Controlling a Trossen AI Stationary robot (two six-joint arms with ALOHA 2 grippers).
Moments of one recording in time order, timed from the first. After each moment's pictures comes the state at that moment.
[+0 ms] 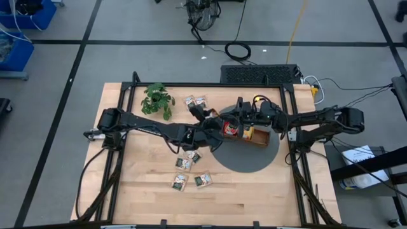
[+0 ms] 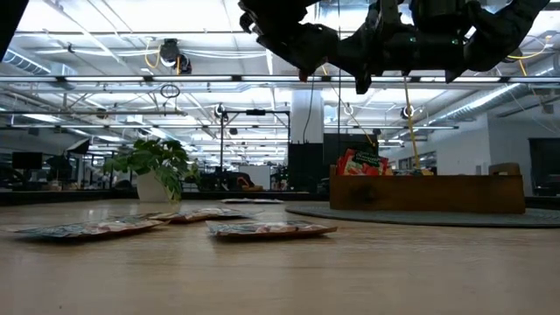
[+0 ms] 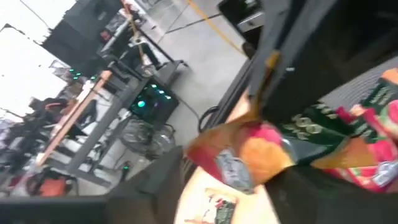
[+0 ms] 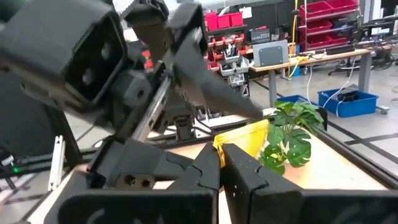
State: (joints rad) left arm -0.14 1.91 1.56 -0.33 -1.06 0.06; right arm -0.23 1.30 0.51 0.85 -0.19 0.19
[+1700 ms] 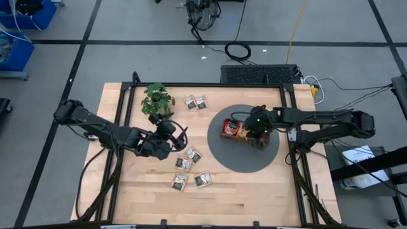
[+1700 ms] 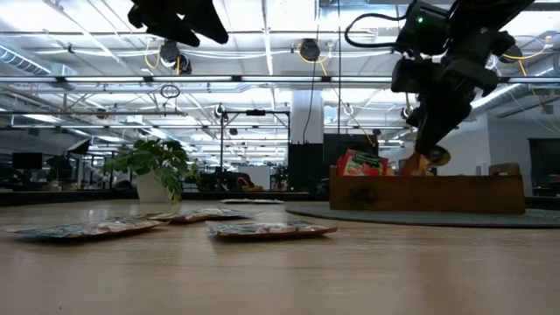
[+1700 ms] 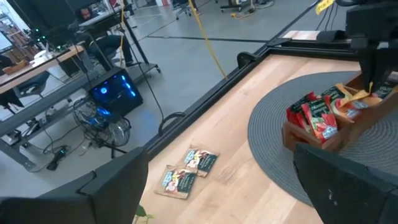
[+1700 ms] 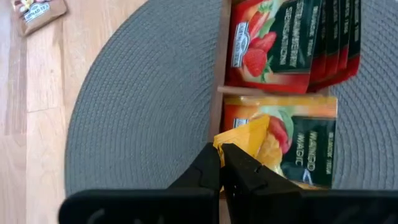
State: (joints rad) left arm -0.34 1.32 0.99 -0.38 -1.10 -0.40; right arm -0.23 1.13 0.66 -0.56 -0.18 0.00
